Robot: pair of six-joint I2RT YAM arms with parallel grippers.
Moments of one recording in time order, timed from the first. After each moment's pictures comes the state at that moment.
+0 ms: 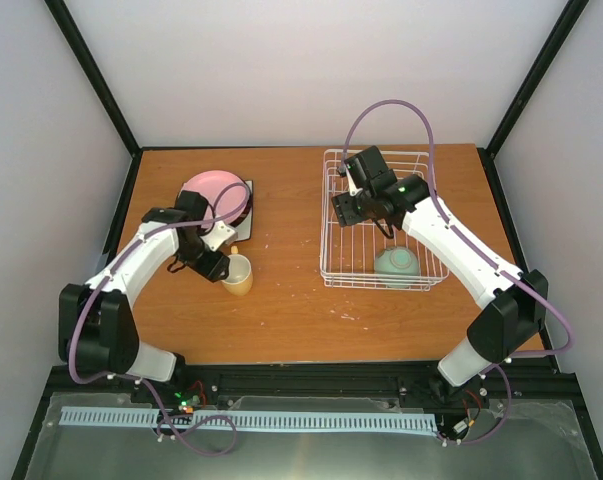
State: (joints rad) left arm -0.19 1.42 1.06 -1.04 0.19 0.40; right arm 0.59 1.57 1.54 -0.89 0.14 0.12
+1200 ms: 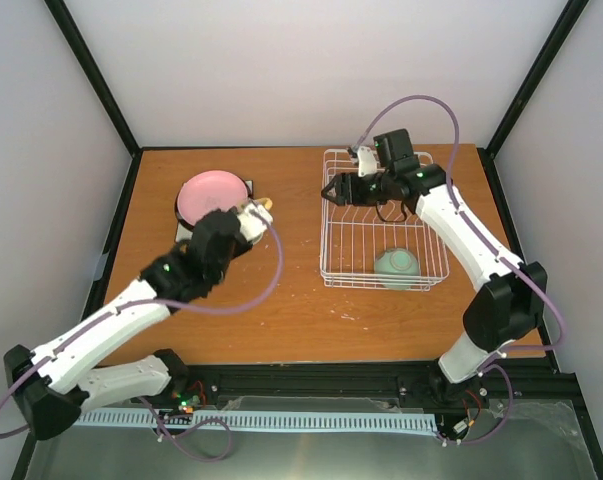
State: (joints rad) left arm -0.72 1.06 1.04 -0.51 -0.61 0.55; right arm 0.43 1.61 1.56 -0.75 -0.44 0.28
